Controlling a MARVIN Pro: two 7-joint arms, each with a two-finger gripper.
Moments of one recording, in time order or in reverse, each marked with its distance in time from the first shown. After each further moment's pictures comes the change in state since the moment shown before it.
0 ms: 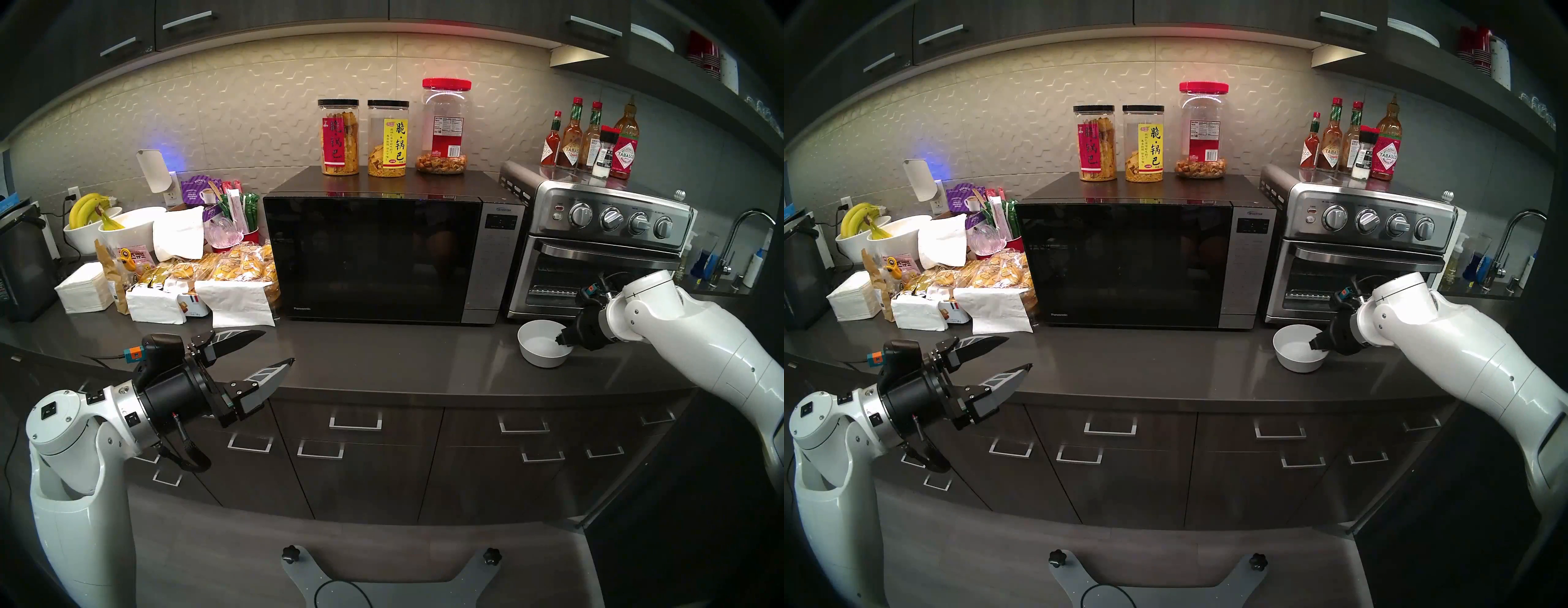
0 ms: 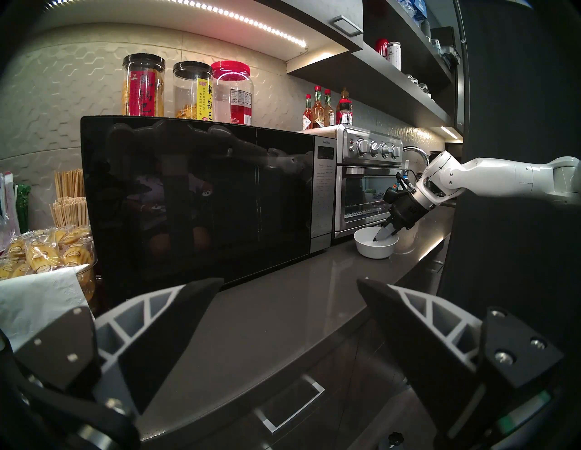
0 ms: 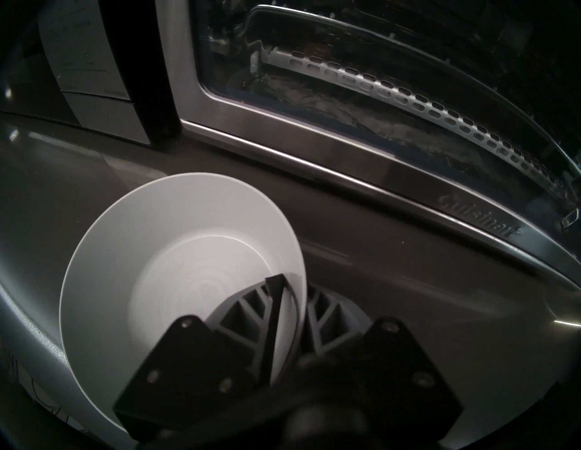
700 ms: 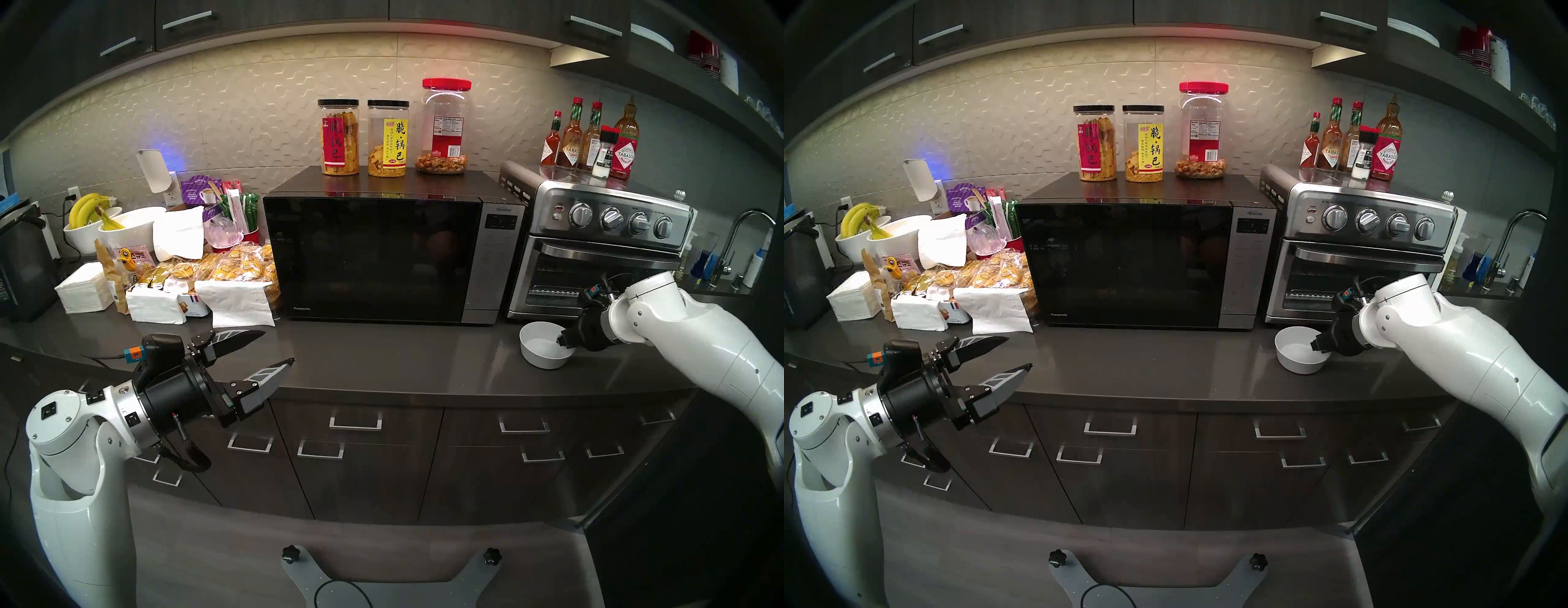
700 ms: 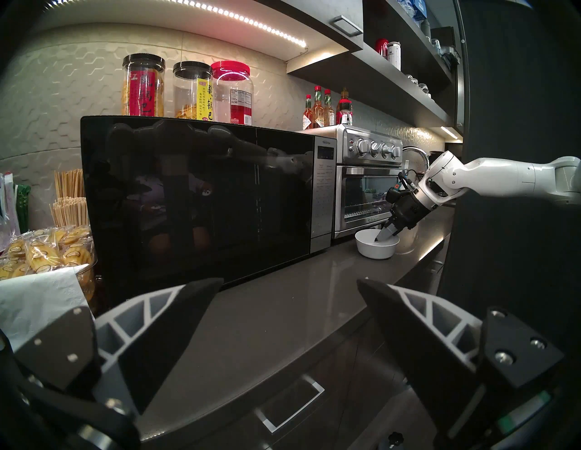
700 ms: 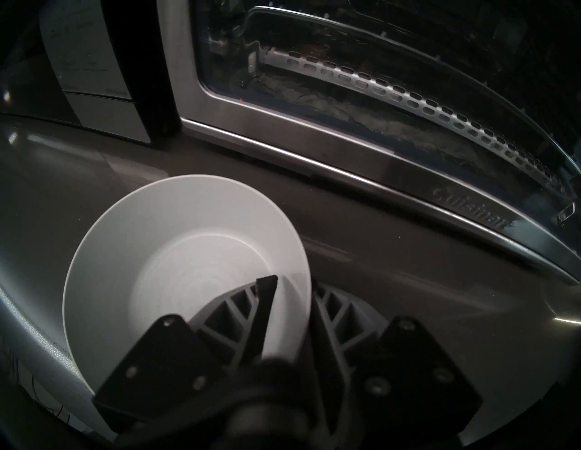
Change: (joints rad) left arm -0.001 -0.002 0.000 0.000 0.002 0.000 -0.002; right arm -0.011 0.021 0.004 -0.025 0.028 -0.011 -0.022
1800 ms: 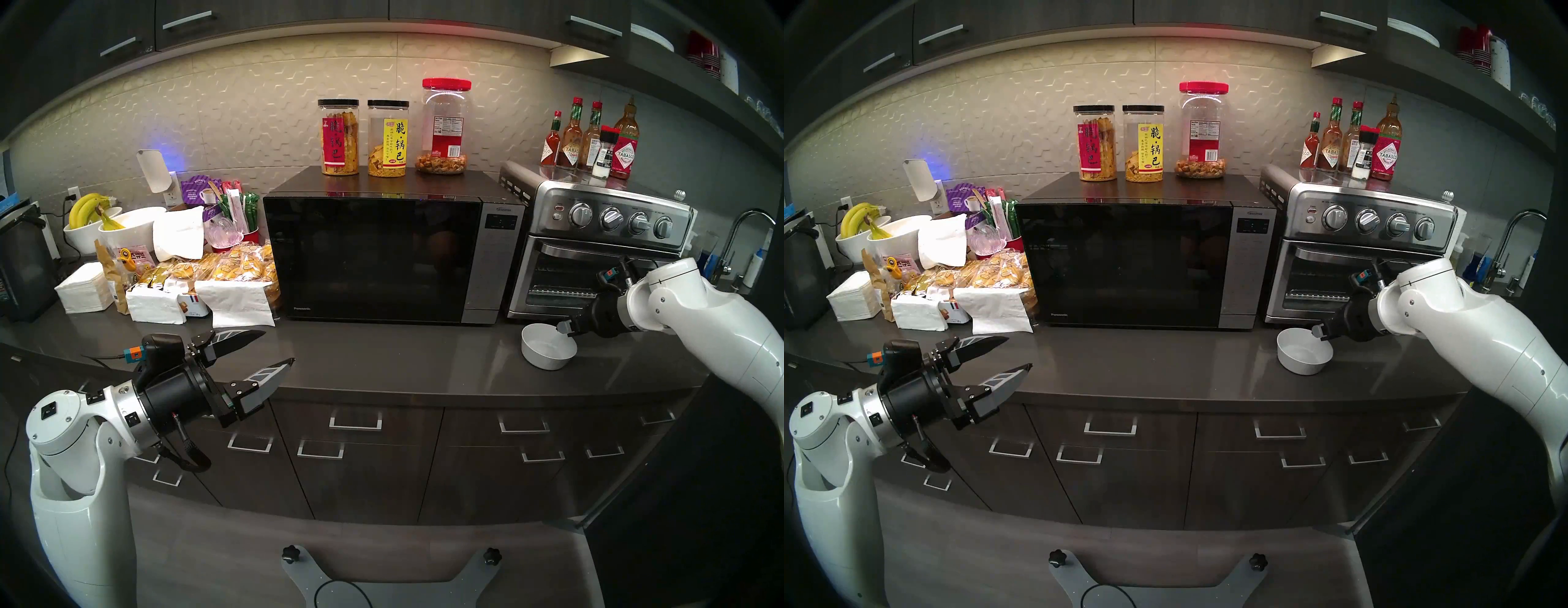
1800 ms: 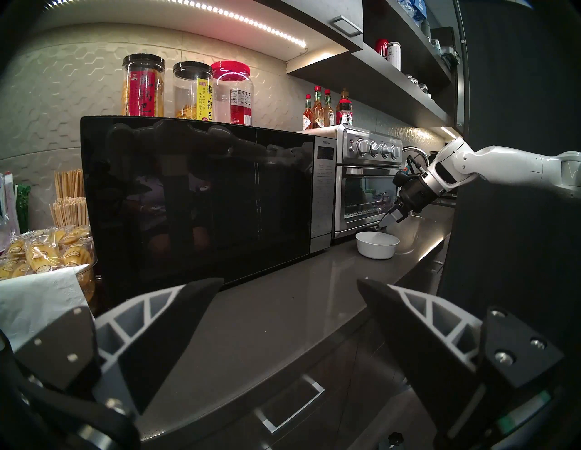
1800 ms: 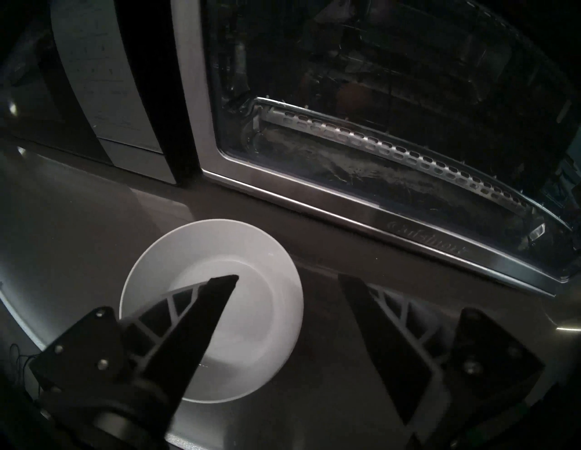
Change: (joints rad) left arm -0.001 -0.002 -0.001 0.000 0.002 0.000 -0.003; right arm -0.001 0.104 0.059 -0.109 0.073 -0.020 0.026
